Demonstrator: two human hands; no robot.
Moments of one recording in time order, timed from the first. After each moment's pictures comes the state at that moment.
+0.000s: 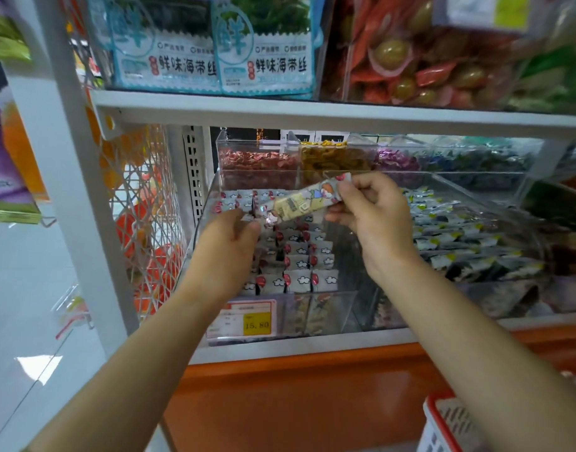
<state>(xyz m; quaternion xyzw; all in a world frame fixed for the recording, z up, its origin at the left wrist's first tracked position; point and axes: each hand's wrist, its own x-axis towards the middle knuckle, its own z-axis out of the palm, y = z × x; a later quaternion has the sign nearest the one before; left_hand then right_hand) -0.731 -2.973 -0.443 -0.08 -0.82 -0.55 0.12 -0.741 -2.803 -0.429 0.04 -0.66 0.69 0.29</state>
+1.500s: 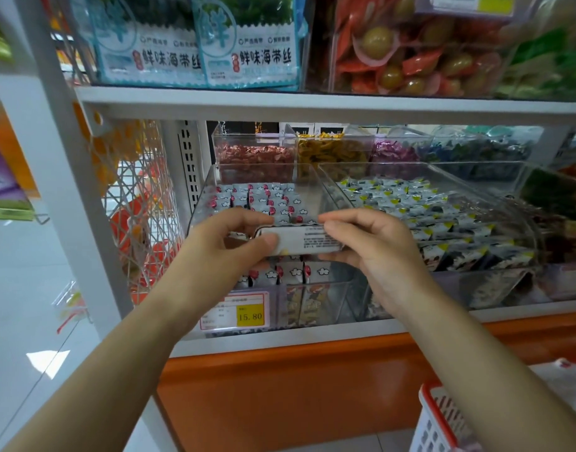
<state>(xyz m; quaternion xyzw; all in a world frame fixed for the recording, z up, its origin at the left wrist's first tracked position) -0.703 -2.984 -0.438 -0.15 -0.78 -0.60 0.03 -0.699 -2.789 -0.450 0.07 -0.70 0.70 0.15</state>
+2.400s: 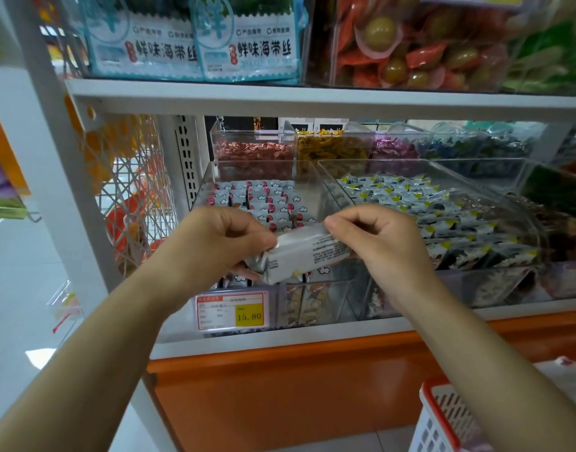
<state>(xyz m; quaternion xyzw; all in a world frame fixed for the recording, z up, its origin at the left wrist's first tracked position) -0.712 -2.987 -0.422 -0.18 -0.82 -0.54 -0.01 -0.699 -2.784 -0.447 0.14 -0.78 0.56 0.23</state>
